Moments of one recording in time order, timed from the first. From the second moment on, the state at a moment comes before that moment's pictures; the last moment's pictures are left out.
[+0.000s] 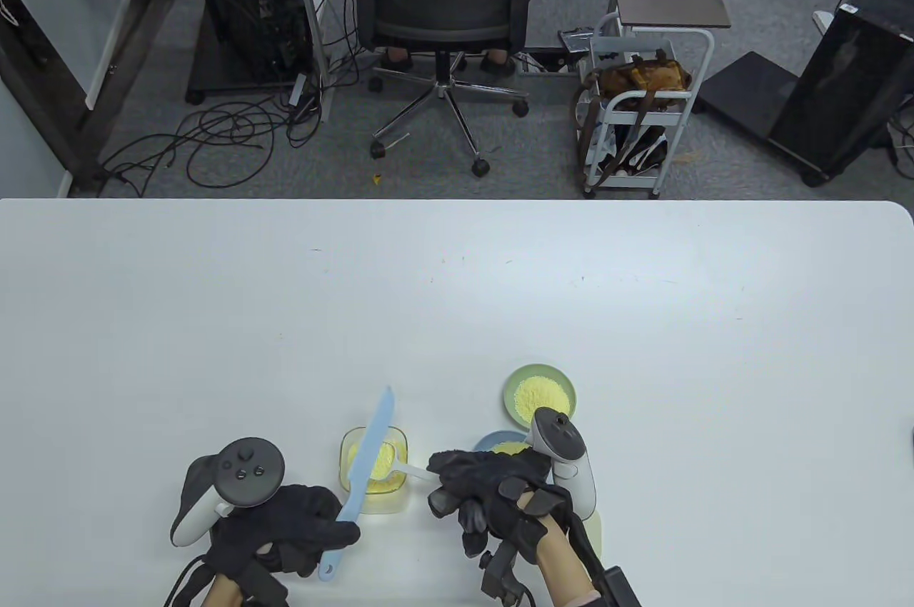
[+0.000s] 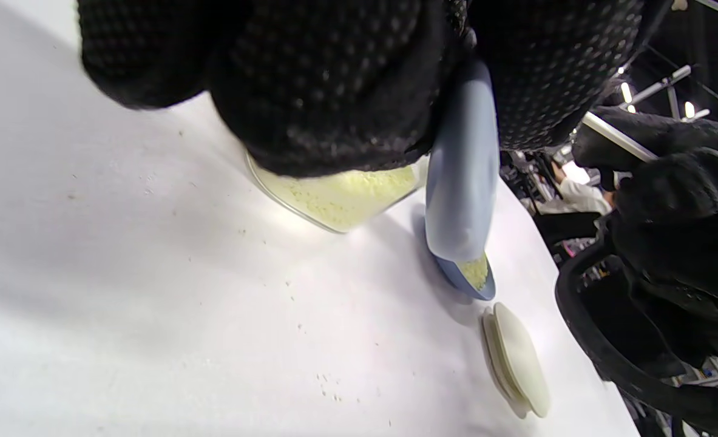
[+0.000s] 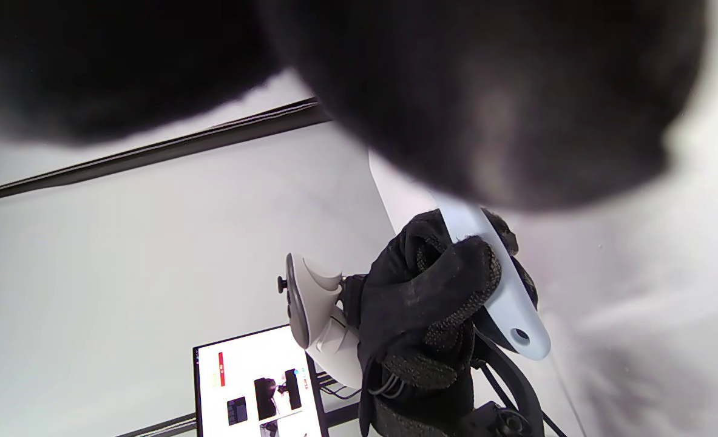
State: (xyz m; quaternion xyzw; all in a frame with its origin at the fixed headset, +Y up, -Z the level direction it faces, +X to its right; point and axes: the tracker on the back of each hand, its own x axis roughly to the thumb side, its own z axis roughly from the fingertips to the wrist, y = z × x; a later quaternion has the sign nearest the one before) left_hand -0.255 -0.732 -0.211 -0.26 -0.12 0.36 0.89; right_hand 0.050 -0.736 -0.237 0.14 0.33 0.57 0.74
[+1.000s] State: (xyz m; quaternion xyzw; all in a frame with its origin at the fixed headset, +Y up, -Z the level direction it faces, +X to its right) left_hand -0.297 -0.777 -0.230 -0.23 0.14 0.17 0.95; right_hand 0.061 -0.741 -0.231 0.16 0.32 0.54 0.76
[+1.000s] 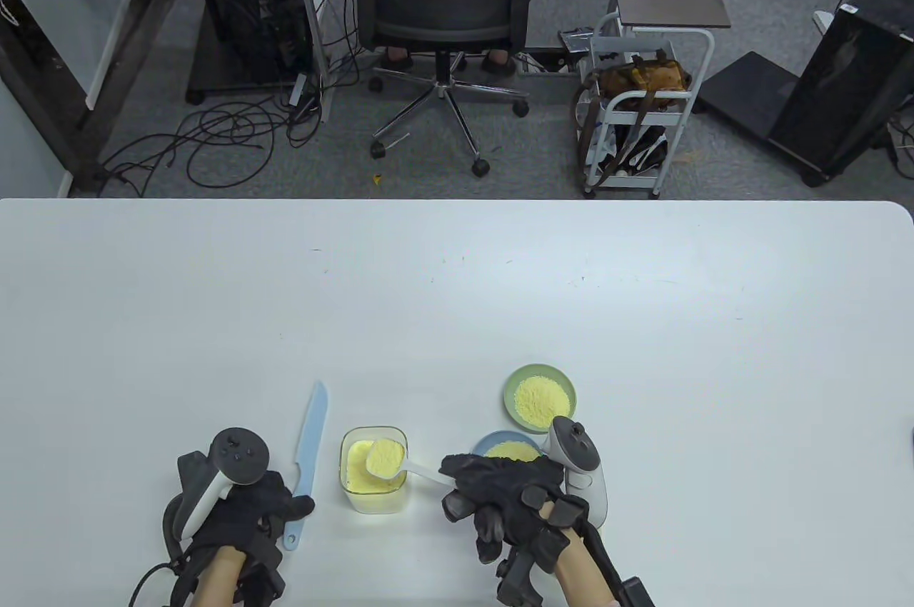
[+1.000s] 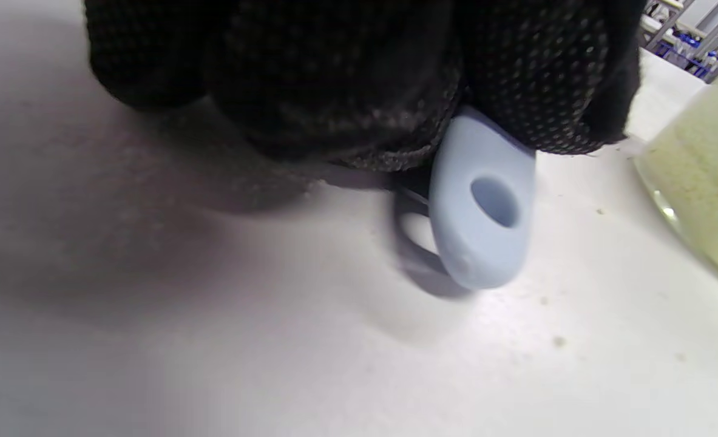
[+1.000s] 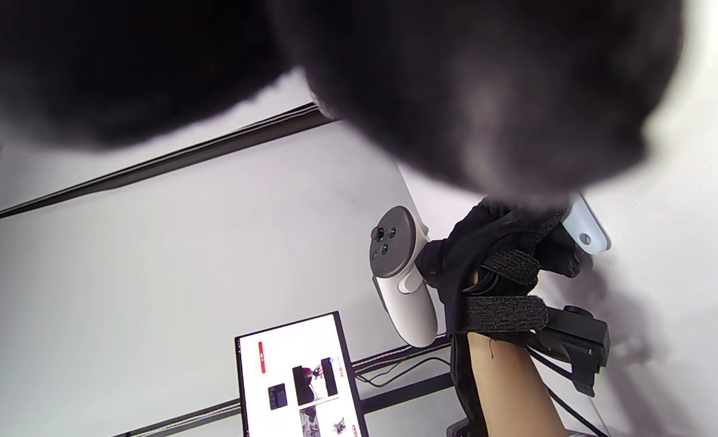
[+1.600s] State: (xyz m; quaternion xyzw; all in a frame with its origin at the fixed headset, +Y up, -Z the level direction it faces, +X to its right) left_hand -0.297 -0.744 -0.212 -0.01 0.11 0.29 0.95; right_hand 0.123 -0.729 -0.217 0.14 0.23 0.56 0.78
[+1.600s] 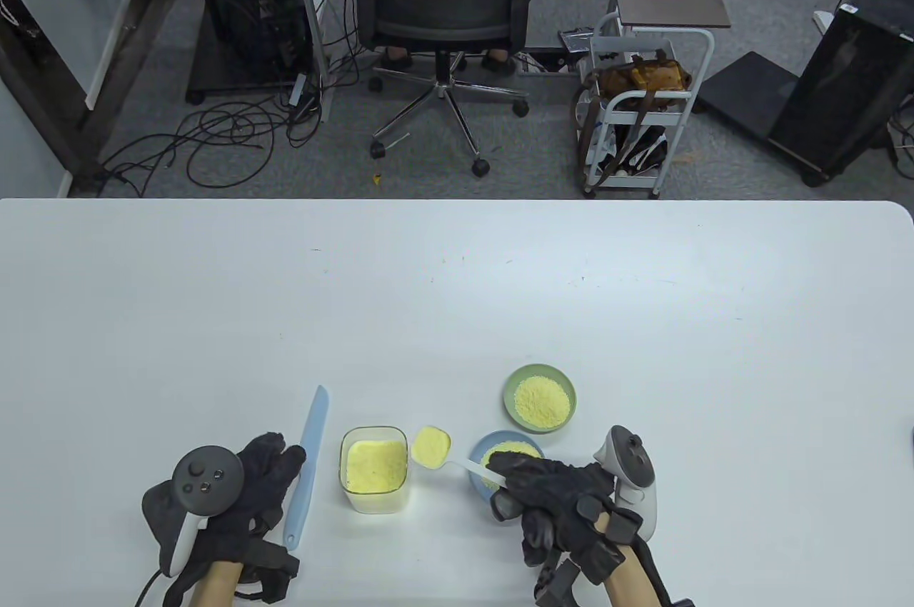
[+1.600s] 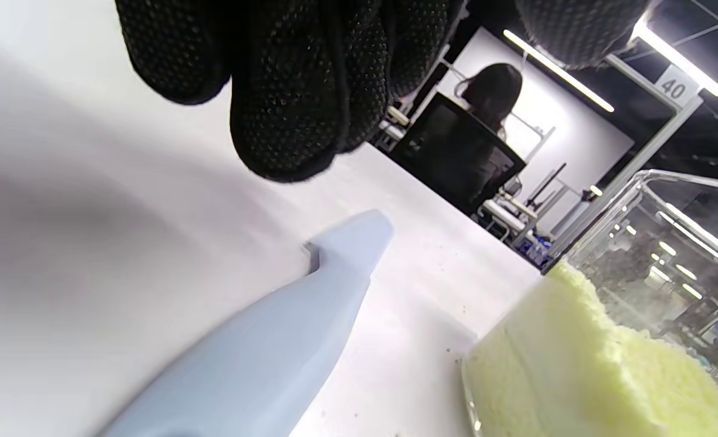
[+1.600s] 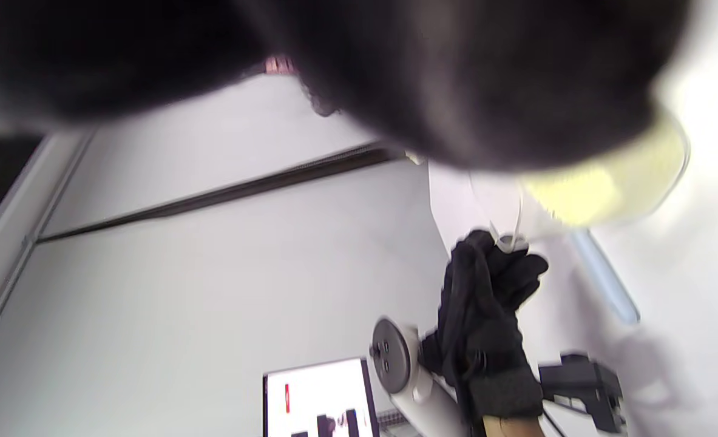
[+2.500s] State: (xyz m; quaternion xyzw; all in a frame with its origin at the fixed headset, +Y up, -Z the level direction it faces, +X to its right) left_hand -0.297 -0.765 -0.218 -0.09 0.10 0.31 0.94; right_hand 0.201 -0.772 -0.203 0.03 0.21 0.67 0.71
